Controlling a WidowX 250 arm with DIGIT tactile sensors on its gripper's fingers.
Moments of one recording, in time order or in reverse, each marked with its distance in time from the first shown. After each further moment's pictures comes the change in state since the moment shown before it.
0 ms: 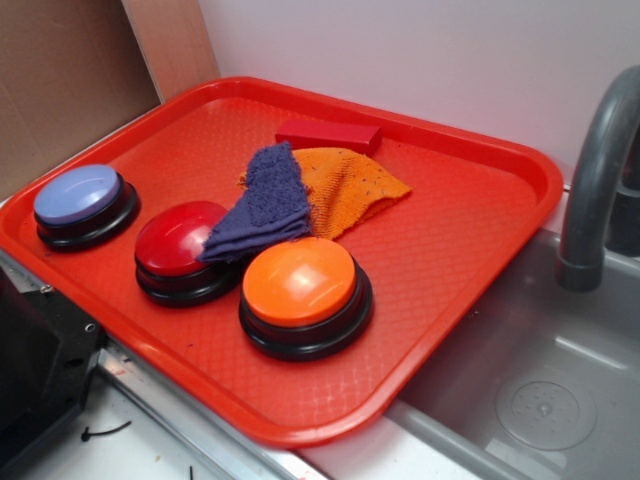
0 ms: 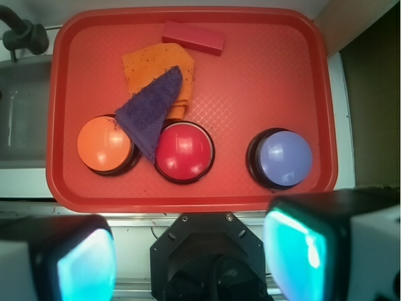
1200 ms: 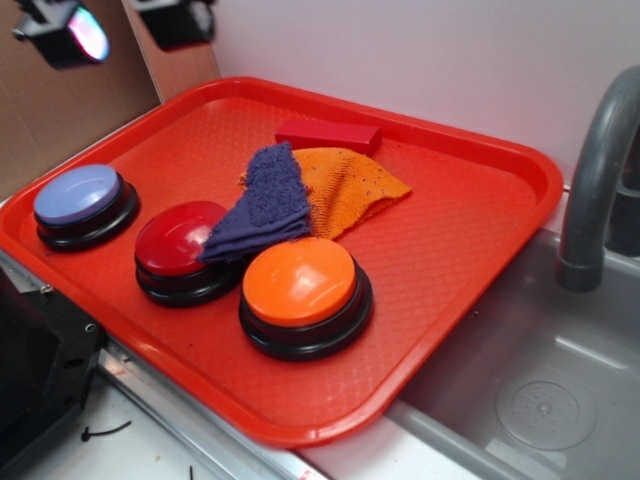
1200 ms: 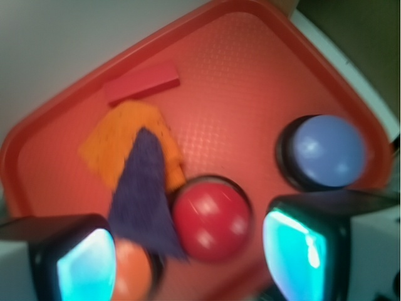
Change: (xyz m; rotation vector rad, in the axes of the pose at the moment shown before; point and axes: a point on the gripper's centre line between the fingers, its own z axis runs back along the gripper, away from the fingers) arm 0.065 -0.002 -0.095 0.017 -0.136 0.654
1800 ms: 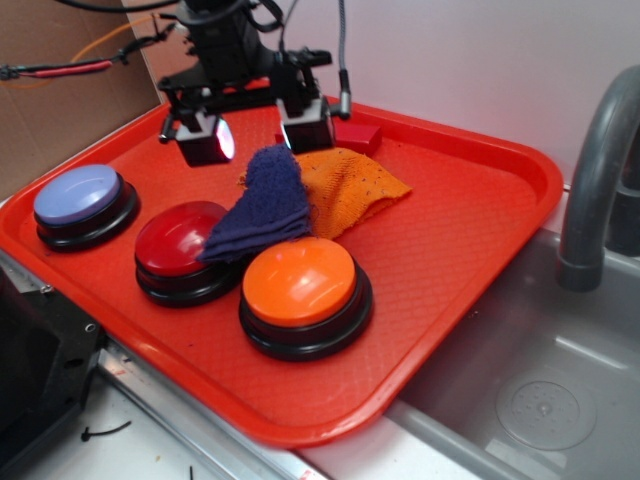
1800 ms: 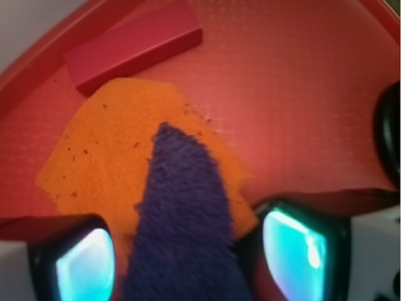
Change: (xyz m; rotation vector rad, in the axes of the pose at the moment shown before) arm 0.004 -0.033 -0.092 0.075 0.052 0.046
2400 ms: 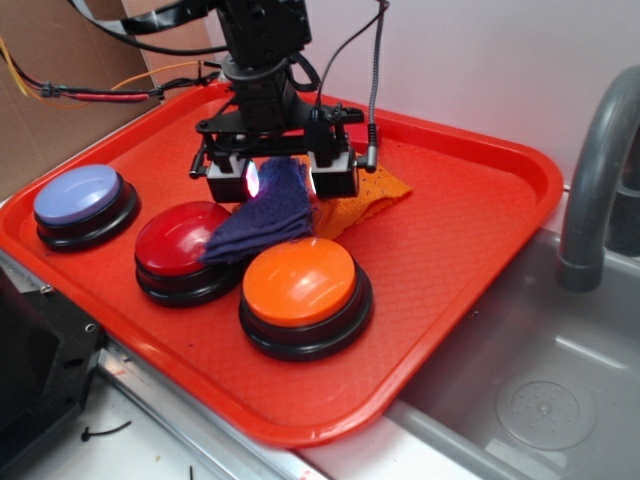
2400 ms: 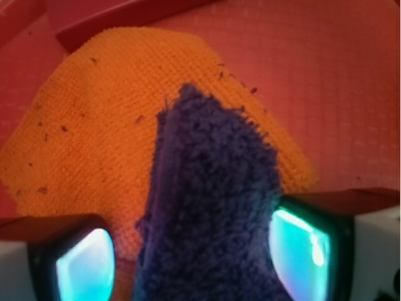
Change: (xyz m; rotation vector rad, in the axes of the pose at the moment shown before) arm 0.001 0.000 -0.028 0.037 0.039 -0.013
